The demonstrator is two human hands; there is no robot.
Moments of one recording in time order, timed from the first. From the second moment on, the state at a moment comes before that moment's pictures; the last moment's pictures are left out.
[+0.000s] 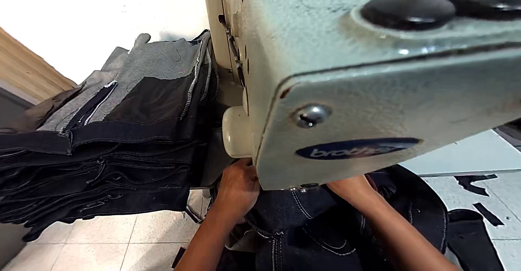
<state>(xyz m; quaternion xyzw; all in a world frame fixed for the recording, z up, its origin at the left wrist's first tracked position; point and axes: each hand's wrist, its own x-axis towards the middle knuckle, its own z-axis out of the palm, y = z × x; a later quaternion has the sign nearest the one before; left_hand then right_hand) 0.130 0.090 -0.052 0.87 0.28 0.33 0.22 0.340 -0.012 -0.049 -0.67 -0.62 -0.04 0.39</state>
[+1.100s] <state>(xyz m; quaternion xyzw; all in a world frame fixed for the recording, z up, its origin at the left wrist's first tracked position) 0.074 0.023 -0.053 0.55 0.34 0.37 0.67 0.426 -0.160 -0.116 -0.67 -0.67 -0.18 0.26</state>
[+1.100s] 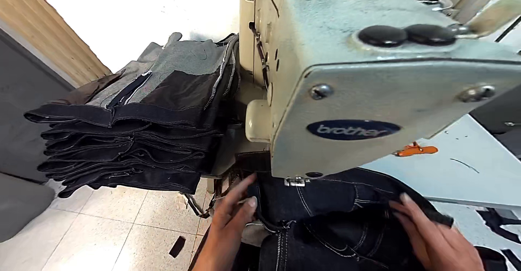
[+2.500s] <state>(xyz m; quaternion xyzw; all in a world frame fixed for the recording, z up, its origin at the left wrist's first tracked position) 0.115 -0.014 -0.030 0.57 0.33 0.31 0.69 0.305 -0.047 -0.040 -0.62 -0.68 -0.09 0.39</state>
